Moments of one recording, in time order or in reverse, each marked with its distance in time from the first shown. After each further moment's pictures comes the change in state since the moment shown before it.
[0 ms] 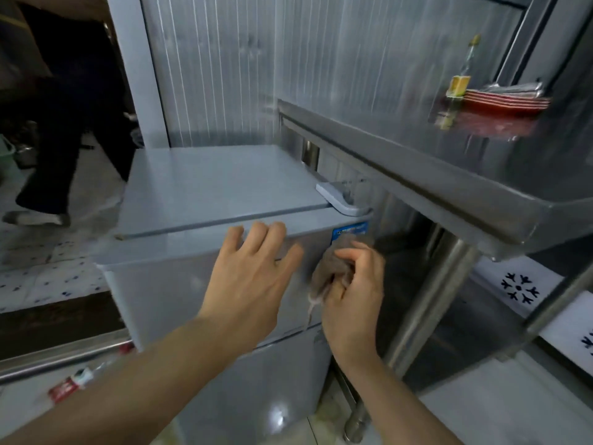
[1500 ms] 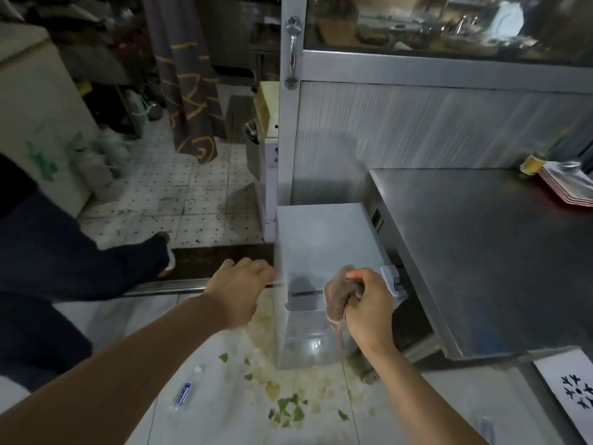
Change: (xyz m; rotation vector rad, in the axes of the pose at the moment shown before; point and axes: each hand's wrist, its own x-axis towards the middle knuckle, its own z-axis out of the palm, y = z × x) left_hand -0.013 -0.245 -0.280 -0.283 -0.639 -0.133; right_hand 0.120 -0.337 -0.041 -0.114 -0.598 0.203
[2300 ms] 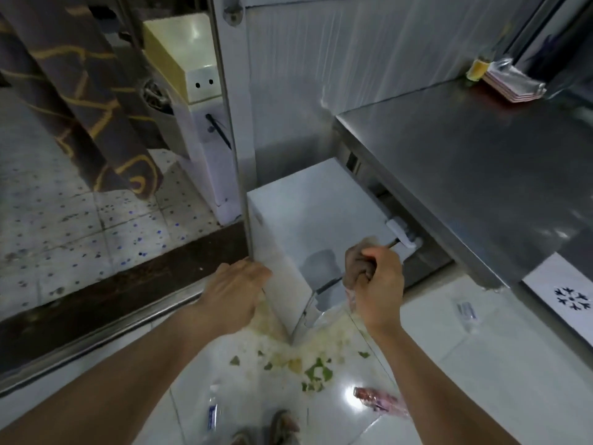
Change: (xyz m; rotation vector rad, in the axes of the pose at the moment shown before) left_hand 0.103 -0.136 0.074 -0.088 -0.181 0.385; right_hand 0.035 0.000 0.127 -0.103 0.317 0.302
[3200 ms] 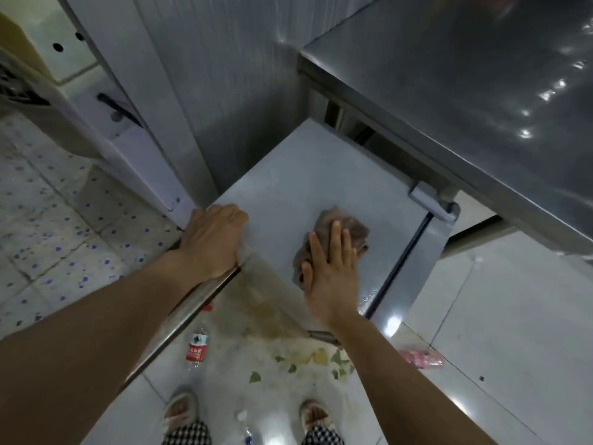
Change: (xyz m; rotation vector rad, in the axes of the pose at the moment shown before) left_hand 0.225 -0.126 0.019 0.120 -0.024 0.140; right_hand 0.064 0.059 0.188 -0.583 -0.250 0.183
